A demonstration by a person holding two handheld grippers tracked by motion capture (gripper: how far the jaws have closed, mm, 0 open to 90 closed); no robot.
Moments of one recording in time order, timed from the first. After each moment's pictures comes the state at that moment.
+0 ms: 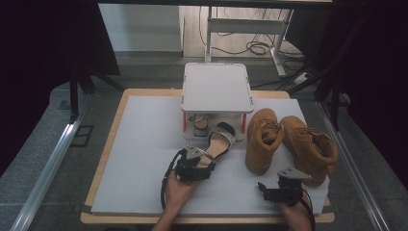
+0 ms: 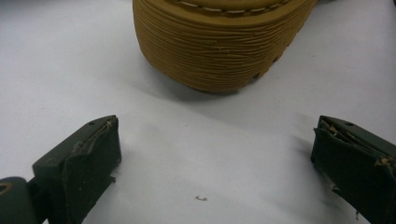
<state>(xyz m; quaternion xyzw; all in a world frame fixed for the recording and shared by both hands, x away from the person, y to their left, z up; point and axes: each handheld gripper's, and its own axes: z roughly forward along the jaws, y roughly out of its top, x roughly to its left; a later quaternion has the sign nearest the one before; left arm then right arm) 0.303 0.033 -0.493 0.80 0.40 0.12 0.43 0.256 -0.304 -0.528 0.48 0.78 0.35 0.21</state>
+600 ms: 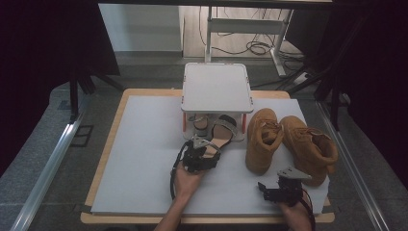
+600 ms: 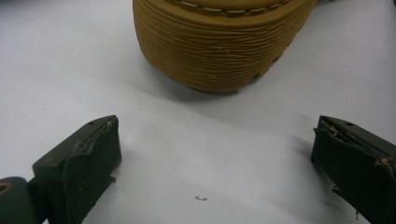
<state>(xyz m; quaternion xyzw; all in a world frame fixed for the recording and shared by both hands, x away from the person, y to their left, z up) 0.335 0.013 -0.496 0.78 0.43 0.12 0.43 0.256 -0.304 -0.528 0.48 0.78 0.35 0.21</state>
